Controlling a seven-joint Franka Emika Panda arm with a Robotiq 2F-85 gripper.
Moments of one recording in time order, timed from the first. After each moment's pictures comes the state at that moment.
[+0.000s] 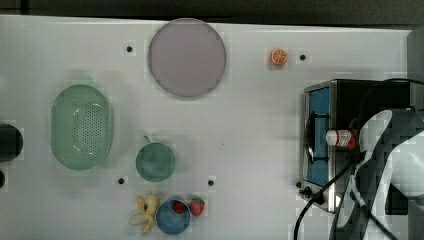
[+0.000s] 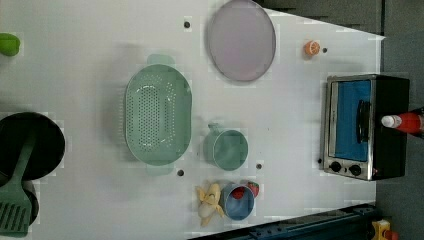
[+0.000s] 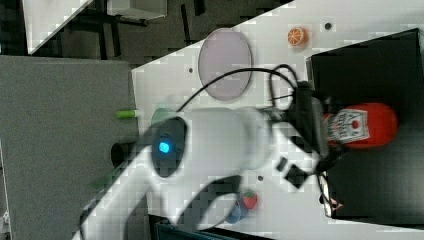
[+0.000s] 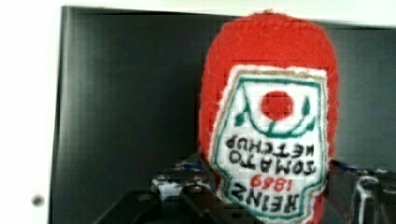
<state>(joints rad) -0.08 0.30 -0.64 -1.81 0.07 0.53 -0.01</state>
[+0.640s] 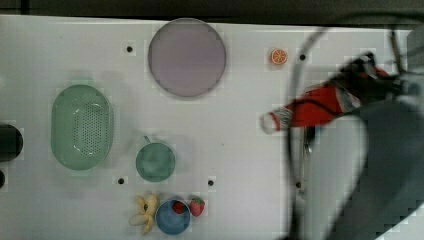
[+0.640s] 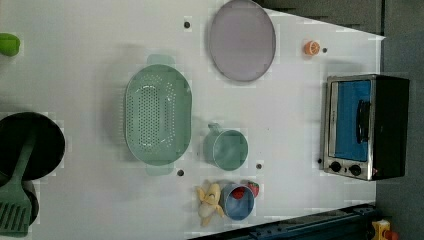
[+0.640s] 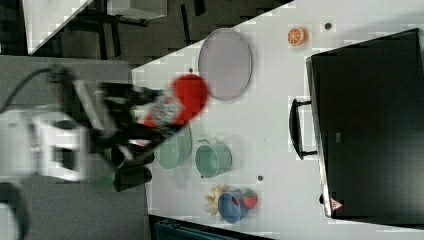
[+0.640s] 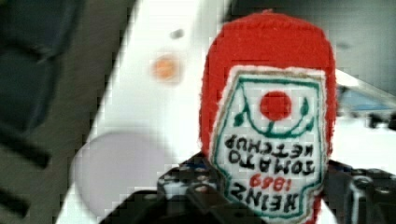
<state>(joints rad) 0.06 0.00 -0.42 -1.58 0.08 0.14 -0.04</state>
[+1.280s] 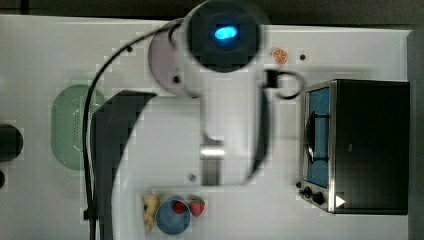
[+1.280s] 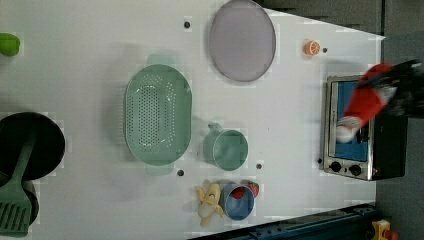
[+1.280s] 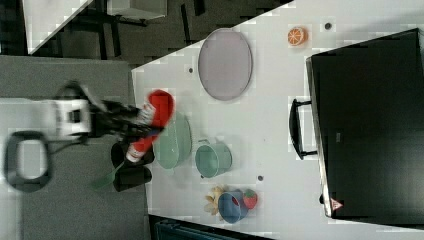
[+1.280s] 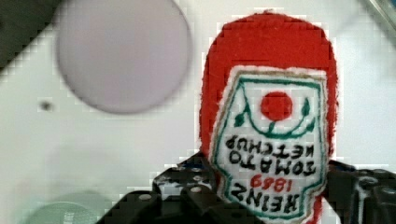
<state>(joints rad) 0.14 0.04 -0.10 -1.83 0.03 0.21 0.02</state>
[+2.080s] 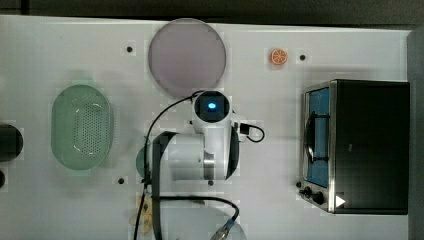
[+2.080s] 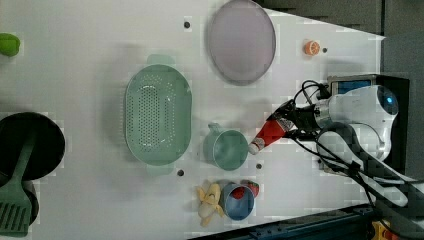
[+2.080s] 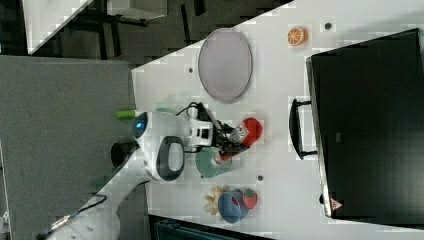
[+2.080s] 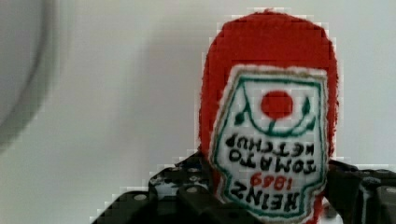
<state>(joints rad) 0.13 0.33 -0.11 -2.29 0.02 0.84 0.13</state>
